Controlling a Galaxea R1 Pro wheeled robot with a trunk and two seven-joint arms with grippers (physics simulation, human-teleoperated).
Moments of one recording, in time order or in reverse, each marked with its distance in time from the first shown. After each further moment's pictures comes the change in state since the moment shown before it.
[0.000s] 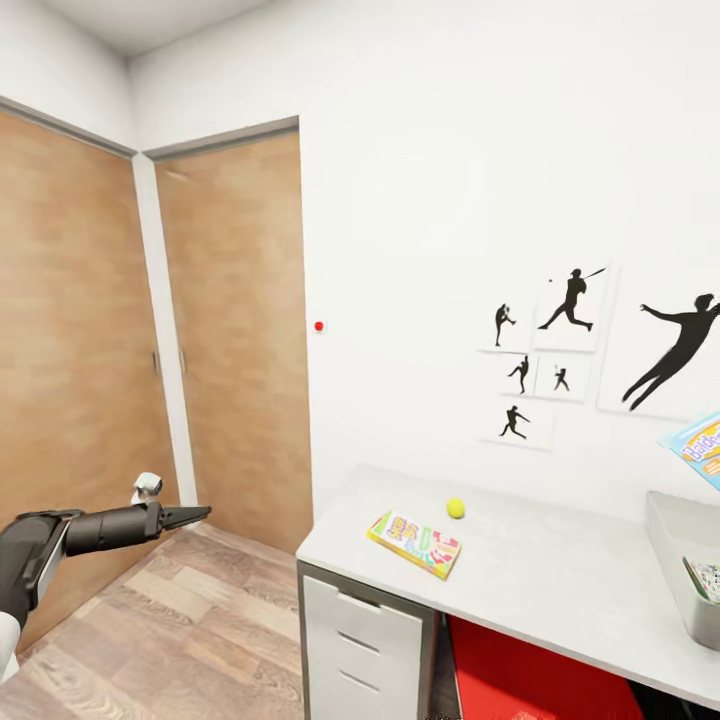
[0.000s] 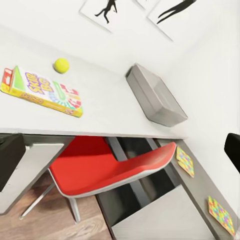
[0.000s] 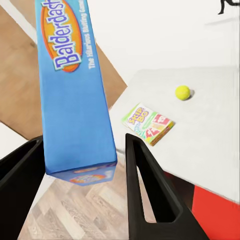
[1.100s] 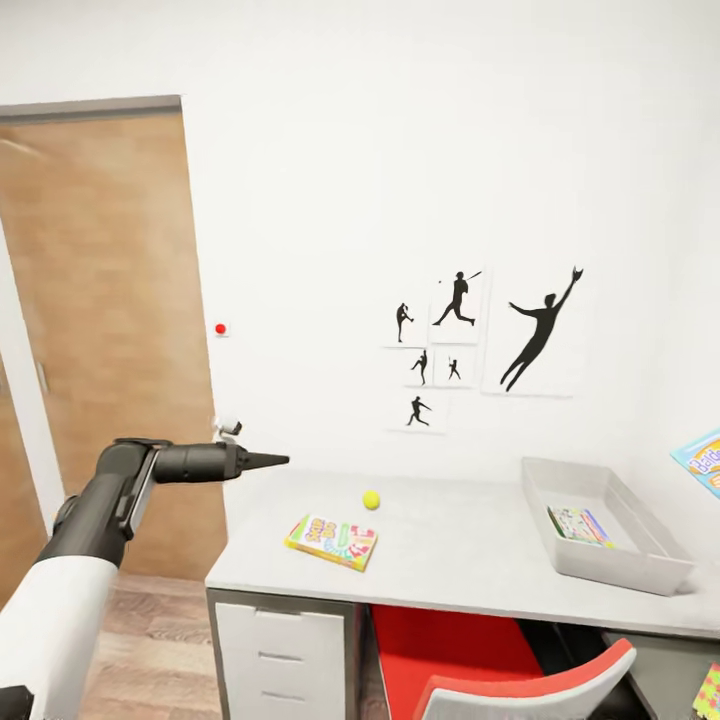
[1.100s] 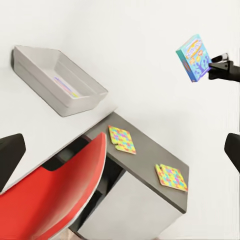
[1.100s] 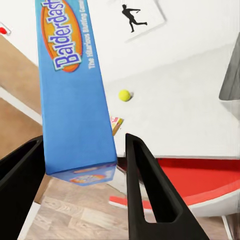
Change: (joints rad) left arm -0.112 -0.215 -0.159 -0.311 0.000 0.191 0.000; right arm 0.000 0.014 0.013 0.073 0.021 -0.001 0.001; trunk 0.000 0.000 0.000
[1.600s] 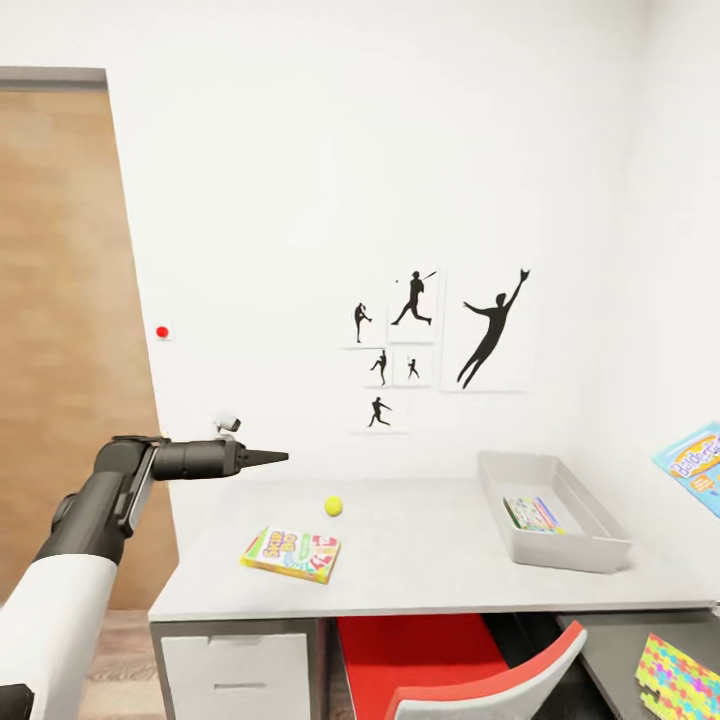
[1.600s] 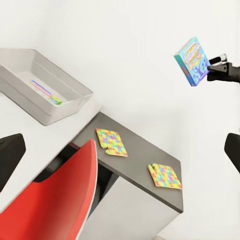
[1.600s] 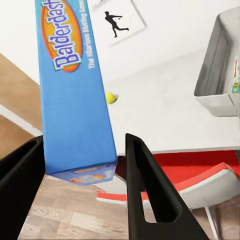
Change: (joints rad) left arm -0.006 -0.001 0.008 -0.009 0.000 -0.008 0.000; right arm -0.001 0.018 0.026 -0.063 -0.001 0.002 0.001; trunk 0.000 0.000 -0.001
